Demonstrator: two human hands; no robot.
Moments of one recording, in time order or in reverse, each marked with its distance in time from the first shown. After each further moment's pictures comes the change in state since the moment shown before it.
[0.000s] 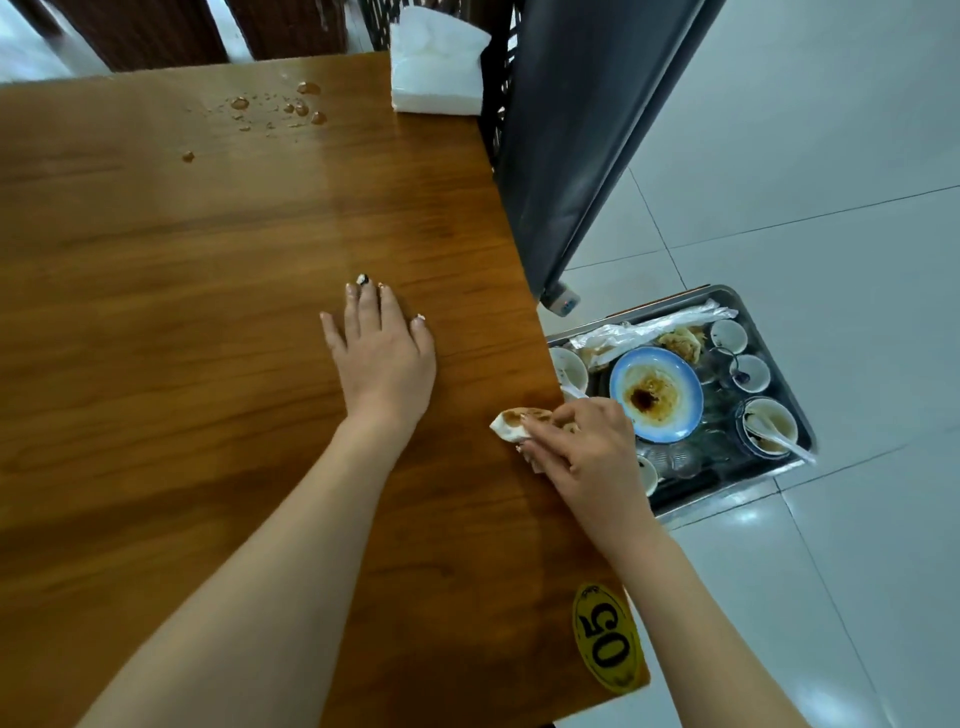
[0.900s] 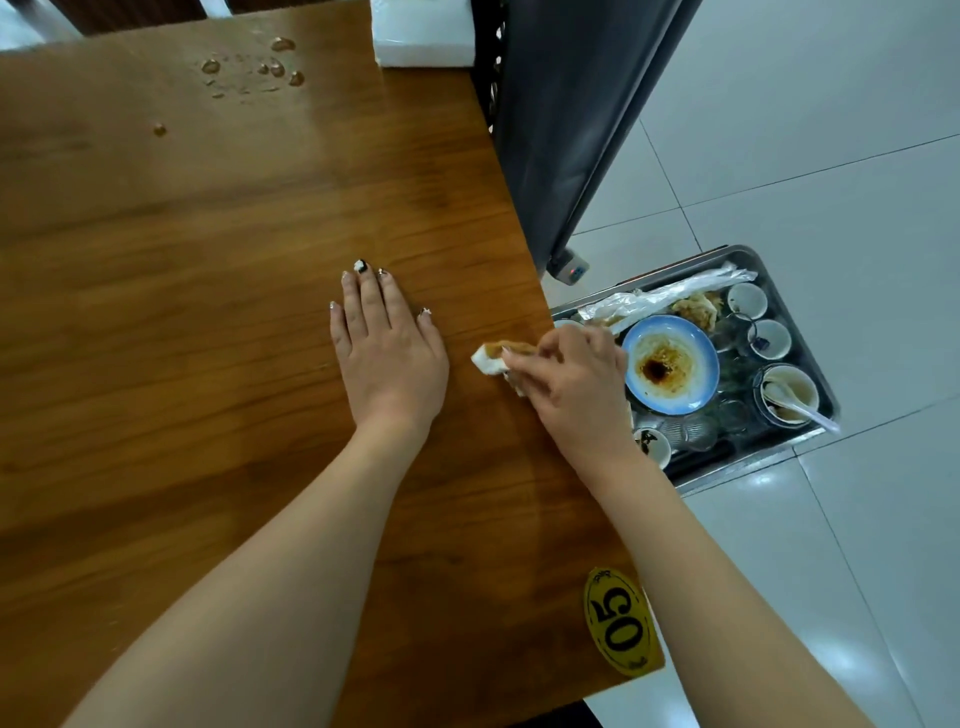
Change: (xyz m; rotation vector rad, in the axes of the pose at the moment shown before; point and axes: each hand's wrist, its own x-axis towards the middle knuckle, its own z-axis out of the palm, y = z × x) left_hand -0.013 0.006 0.016 0.130 0.033 -0.013; right_hand 0.042 0.000 0.018 -0.032 0.009 0.048
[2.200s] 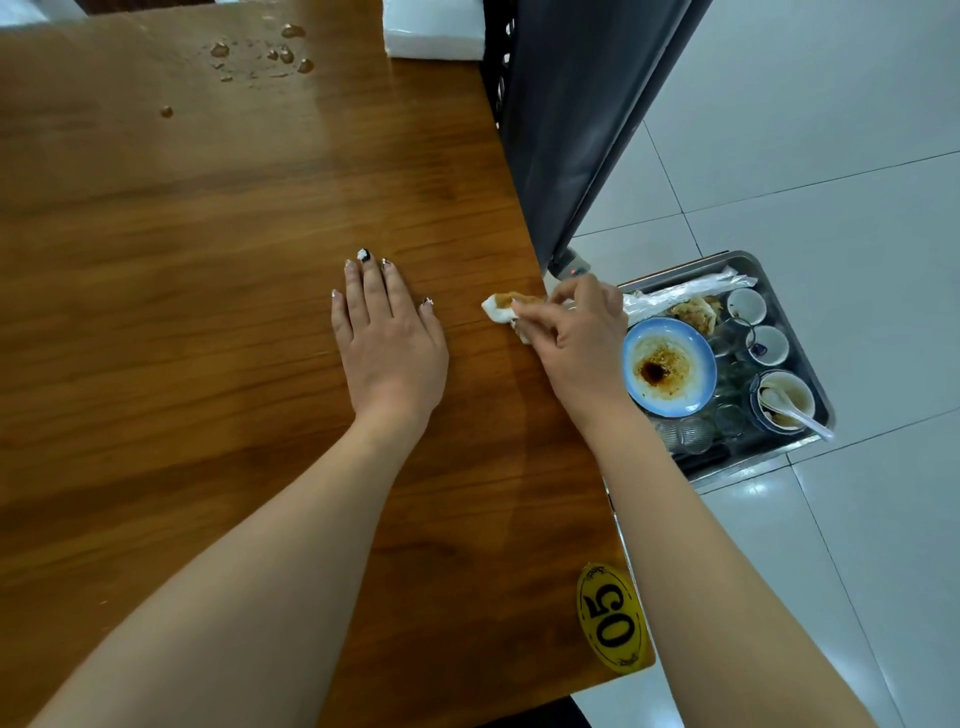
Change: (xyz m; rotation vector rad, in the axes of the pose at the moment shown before) left_hand -0.002 0.000 0.000 -0.015 0.021 0.000; right_hand 0.034 0.006 0.003 0.127 -0.017 0.173
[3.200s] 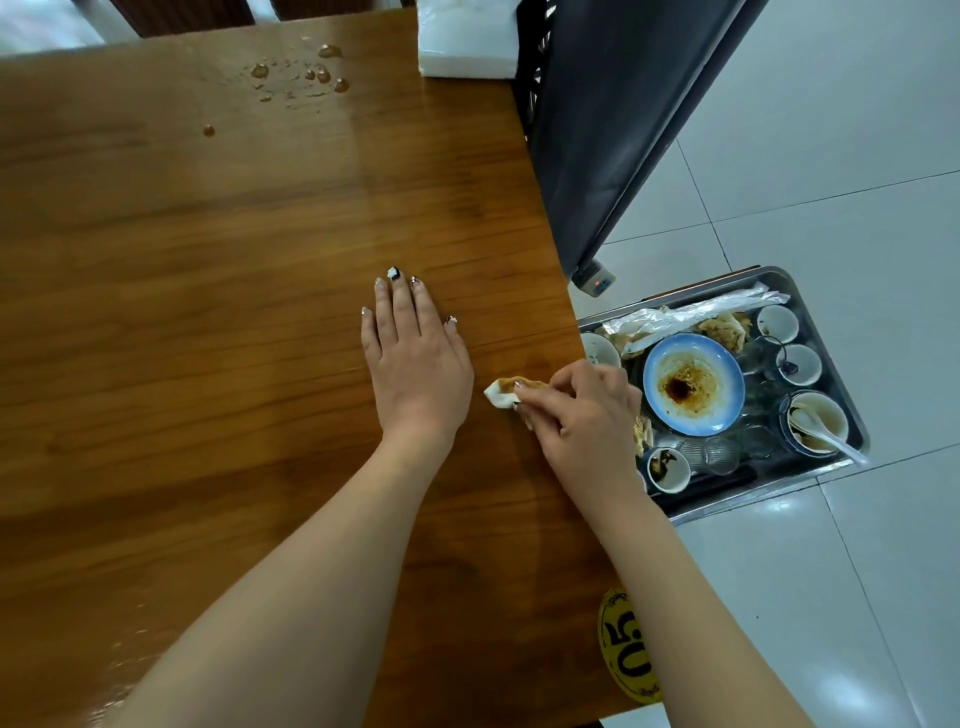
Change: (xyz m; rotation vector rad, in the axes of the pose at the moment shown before) left_hand 0.001 0.001 0.000 -0.018 0.019 0.002; right_hand -0.052 -0.012 0.005 -0.084 0.007 -0.127
